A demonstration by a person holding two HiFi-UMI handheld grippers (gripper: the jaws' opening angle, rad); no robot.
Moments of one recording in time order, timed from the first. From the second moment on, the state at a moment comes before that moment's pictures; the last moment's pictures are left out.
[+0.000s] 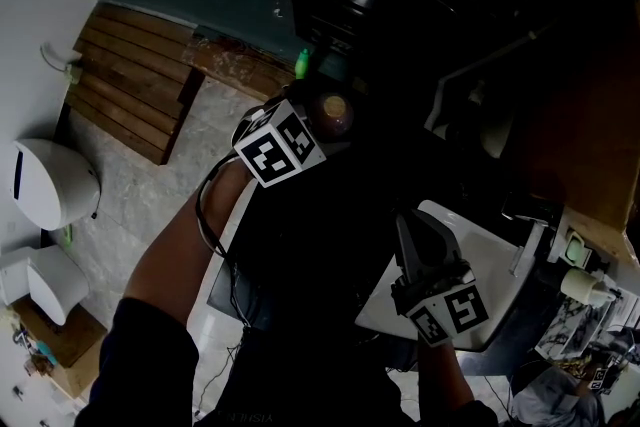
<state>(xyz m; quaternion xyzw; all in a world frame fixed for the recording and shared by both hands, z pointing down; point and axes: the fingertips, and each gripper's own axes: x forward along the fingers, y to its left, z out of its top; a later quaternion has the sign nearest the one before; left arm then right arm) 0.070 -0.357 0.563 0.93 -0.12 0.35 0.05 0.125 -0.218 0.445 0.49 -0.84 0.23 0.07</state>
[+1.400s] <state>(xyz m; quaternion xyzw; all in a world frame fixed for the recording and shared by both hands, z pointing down) 0.060 -0.355 0.547 0.94 -0.12 0.31 0.06 0.120 -0.209 0.442 0.49 -0.84 0.23 0.07</state>
